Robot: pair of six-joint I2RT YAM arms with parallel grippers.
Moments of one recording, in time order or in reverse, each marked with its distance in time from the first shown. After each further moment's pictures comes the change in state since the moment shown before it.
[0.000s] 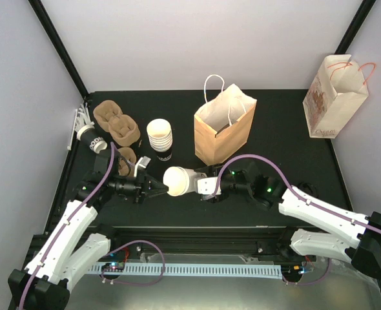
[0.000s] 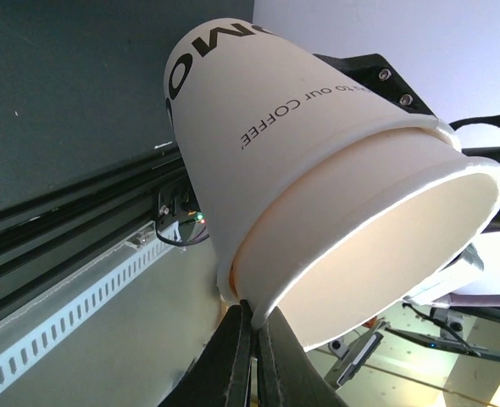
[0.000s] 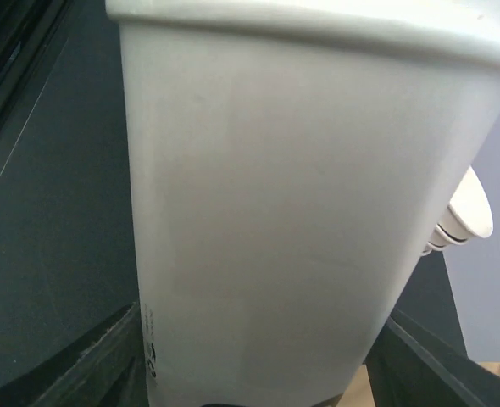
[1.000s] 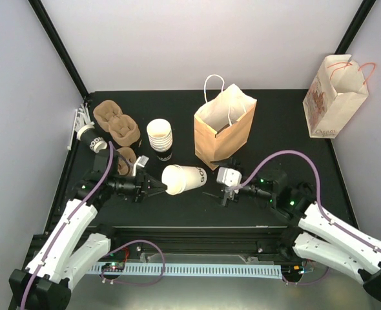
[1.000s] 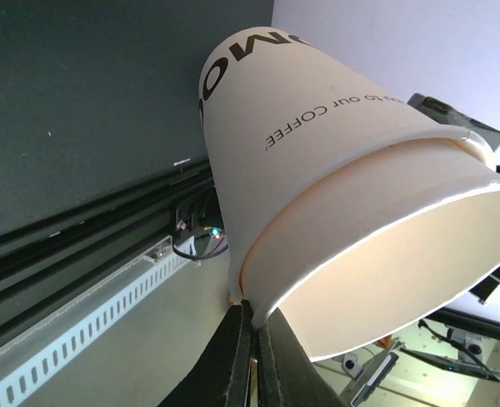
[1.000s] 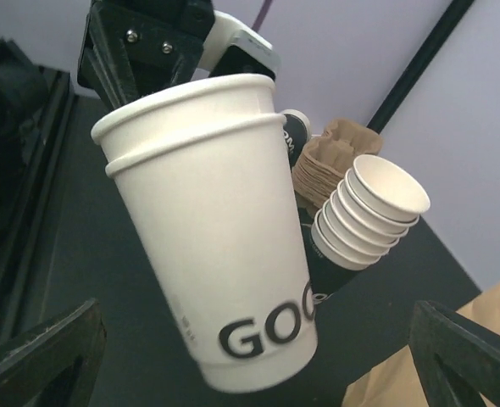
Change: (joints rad) left arm 0.025 0.004 0.011 -0.041 -0.049 0.032; right arm -0.106 -0.301 -0.167 0.143 -0.134 0.459
